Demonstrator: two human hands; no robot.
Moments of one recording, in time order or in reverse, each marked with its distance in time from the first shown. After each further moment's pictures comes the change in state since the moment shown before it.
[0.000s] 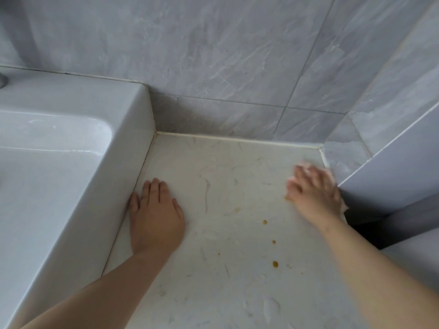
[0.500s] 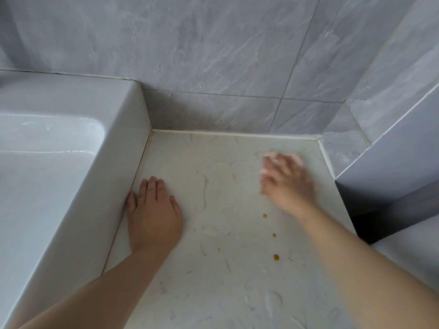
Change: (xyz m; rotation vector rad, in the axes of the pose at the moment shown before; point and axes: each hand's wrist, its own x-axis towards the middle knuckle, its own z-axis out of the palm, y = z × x) left_hand 0.000 -0.003 0.002 -0.003 0.007 0.006; right_hand 0.001 -0.029 0.020 -0.036 0.109 -0.319
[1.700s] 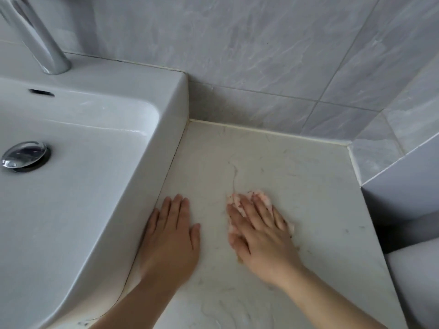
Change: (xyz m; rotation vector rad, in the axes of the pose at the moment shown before) left_hand -0.081 -0.041 -0.017 0.077 -0.049 0.107; right_hand -0.116 -0.099 0.003 0.010 -0.118 -0.369
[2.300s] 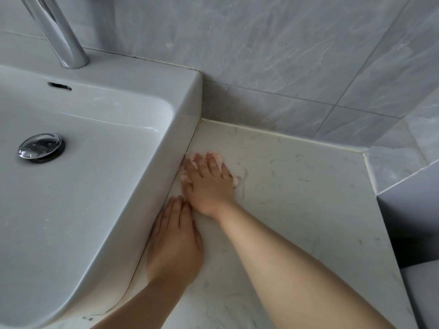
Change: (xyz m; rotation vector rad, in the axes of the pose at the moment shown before) left_hand -0.001 0.006 0.002 -0.093 0.115 -0.133; right_hand 0.131 -0.074 -0.003 0.166 -0.131 -0.019
